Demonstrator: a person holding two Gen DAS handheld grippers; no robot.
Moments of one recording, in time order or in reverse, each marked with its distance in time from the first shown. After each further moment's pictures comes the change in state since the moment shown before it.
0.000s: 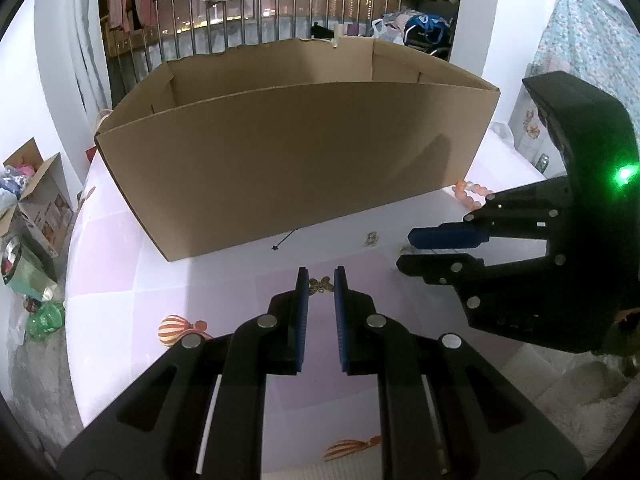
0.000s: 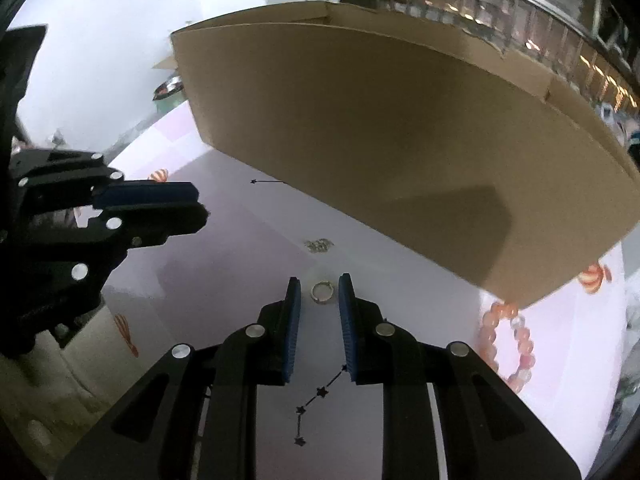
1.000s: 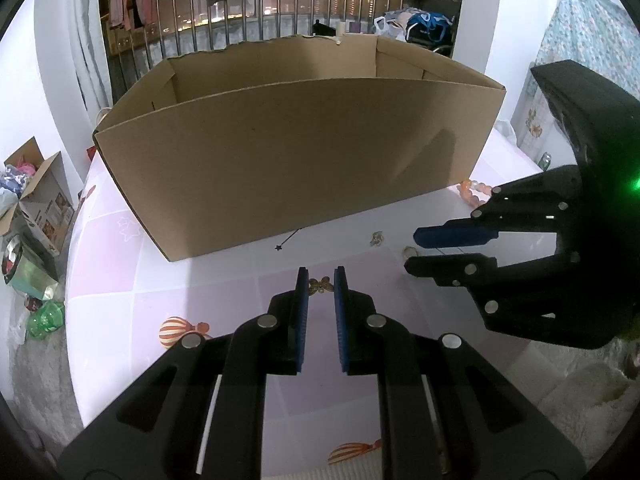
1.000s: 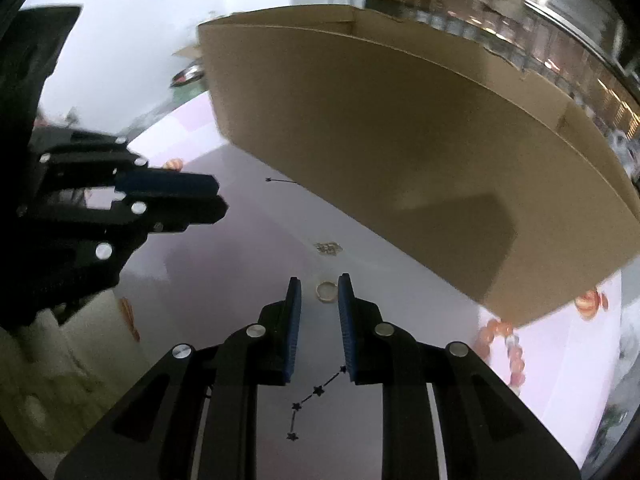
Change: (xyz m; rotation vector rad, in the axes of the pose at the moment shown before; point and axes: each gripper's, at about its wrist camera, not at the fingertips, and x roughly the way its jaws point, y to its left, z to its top) left arm 0.003 0.004 0.004 -0.006 0.010 0.004; right arm 0.001 0.007 0.011 -0.098 0.005 0.030
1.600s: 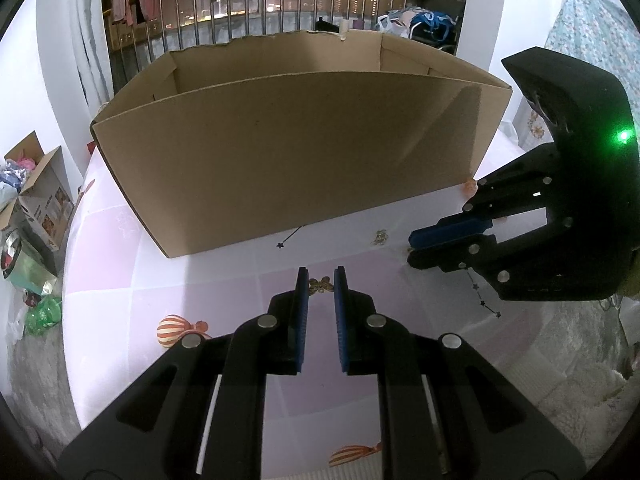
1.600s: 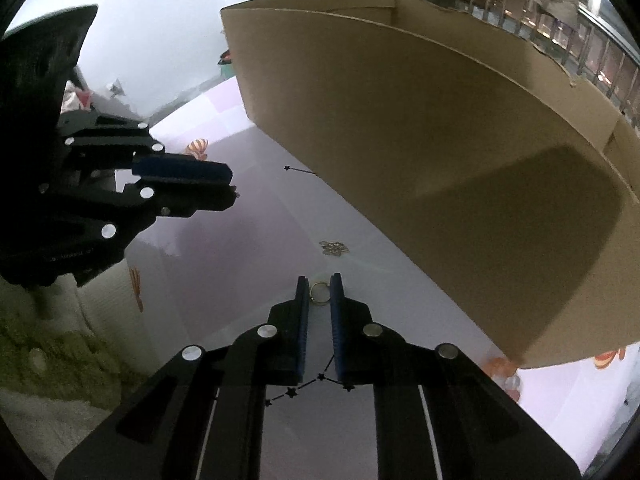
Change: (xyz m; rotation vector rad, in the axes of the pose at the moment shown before) left arm 0.004 0.002 0.001 -0.011 0.007 0.000; right arm 0.012 -0.019 0.011 -0.081 0.053 0.164
